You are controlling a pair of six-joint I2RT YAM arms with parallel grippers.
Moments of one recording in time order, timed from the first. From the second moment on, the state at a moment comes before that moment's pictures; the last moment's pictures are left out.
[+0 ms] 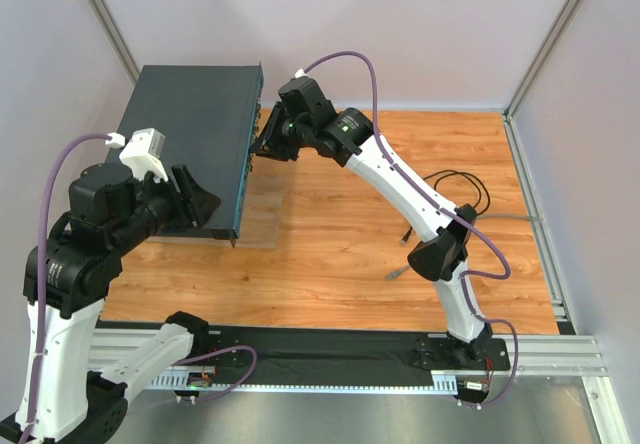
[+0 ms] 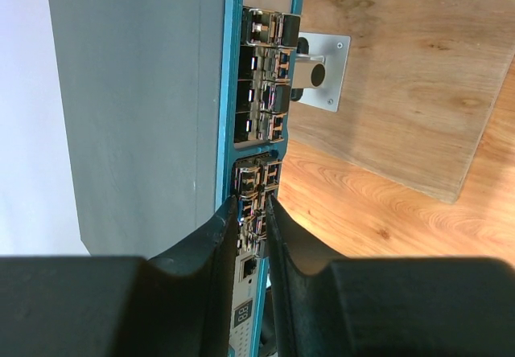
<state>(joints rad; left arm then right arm) -0.35 0.88 1.61 -1.20 0.04 -0.43 0.84 2.14 2.47 -0.90 -0.07 1.05</state>
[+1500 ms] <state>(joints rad) -0.35 0.88 1.61 -1.20 0.04 -0.43 0.85 2.17 2.52 -0.96 -0.04 1.01</state>
